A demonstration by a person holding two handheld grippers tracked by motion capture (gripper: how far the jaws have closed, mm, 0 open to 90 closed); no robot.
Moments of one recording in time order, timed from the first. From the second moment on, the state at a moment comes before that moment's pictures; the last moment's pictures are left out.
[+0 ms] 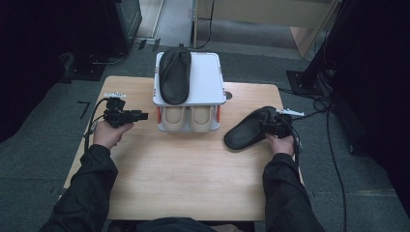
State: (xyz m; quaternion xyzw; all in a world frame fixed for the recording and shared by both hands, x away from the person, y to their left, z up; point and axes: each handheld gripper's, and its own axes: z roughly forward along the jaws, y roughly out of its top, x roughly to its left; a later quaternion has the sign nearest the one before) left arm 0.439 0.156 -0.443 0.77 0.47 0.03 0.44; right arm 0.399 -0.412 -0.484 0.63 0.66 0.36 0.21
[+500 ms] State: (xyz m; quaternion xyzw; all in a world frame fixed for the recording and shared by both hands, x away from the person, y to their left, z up) left arm 0.439 0.156 -0.443 0.77 0.47 0.03 0.44; right arm 0.423 -0.383 -0.486 0.58 0.69 0.39 0.20
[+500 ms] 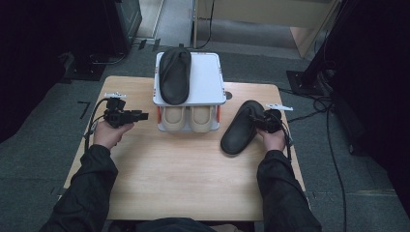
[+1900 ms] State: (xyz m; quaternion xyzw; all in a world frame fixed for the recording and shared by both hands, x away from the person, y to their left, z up) left arm 0.439 0.161 -0.443 0.77 0.45 0.03 0.46; right arm 0.420 -0.367 -0.451 0.61 0.69 0.34 0.19
